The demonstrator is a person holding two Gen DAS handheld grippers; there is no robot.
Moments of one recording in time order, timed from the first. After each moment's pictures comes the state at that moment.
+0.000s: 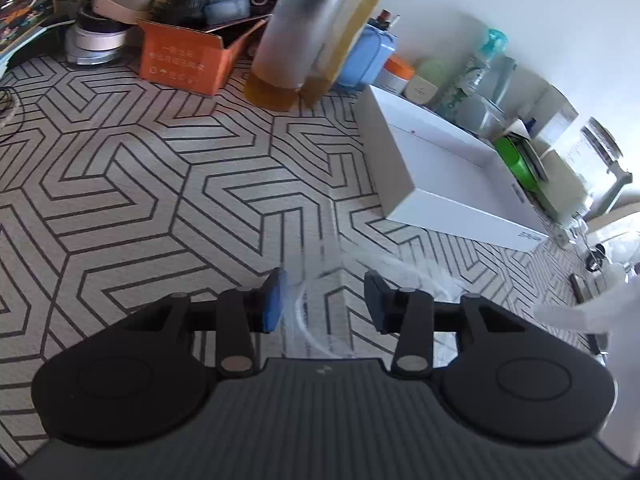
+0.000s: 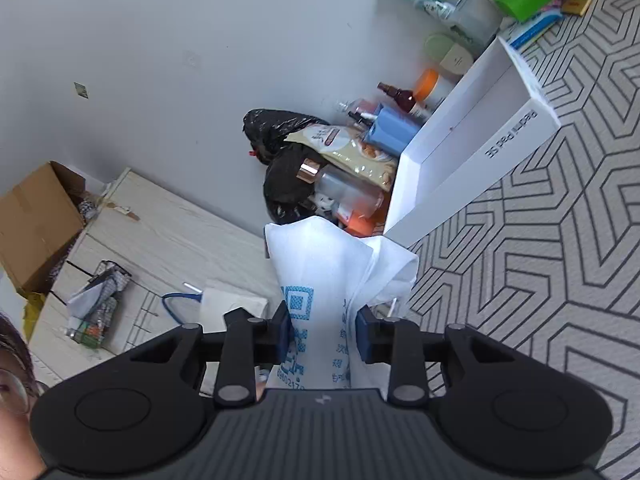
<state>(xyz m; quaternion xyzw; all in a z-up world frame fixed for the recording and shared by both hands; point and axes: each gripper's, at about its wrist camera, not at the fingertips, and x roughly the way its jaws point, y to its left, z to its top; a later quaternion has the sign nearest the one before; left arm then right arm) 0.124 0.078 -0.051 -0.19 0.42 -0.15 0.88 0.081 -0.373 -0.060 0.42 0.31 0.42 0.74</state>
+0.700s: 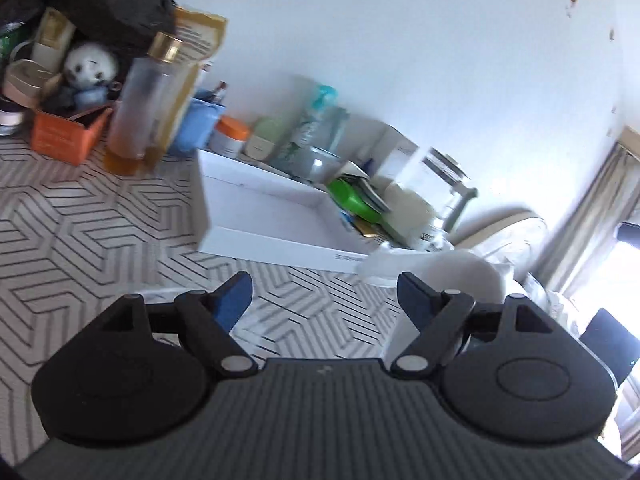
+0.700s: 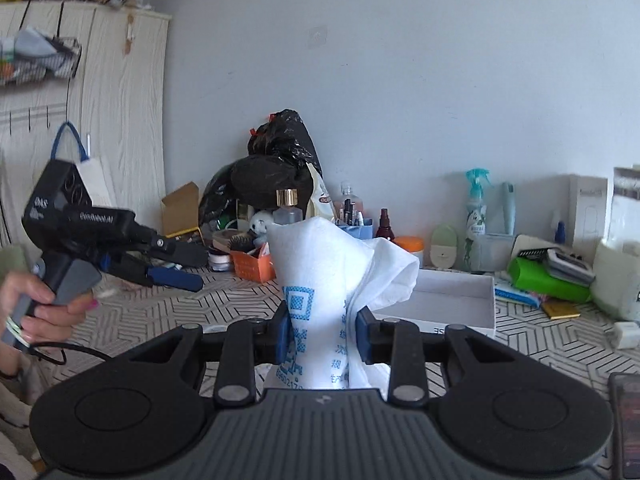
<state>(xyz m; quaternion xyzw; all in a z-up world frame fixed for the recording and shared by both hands) 0.032 0.018 0.009 -0.21 0.27 -0.31 0.89 -0.034 -0.278 -0.006 -0.04 0.10 0.27 0.96</state>
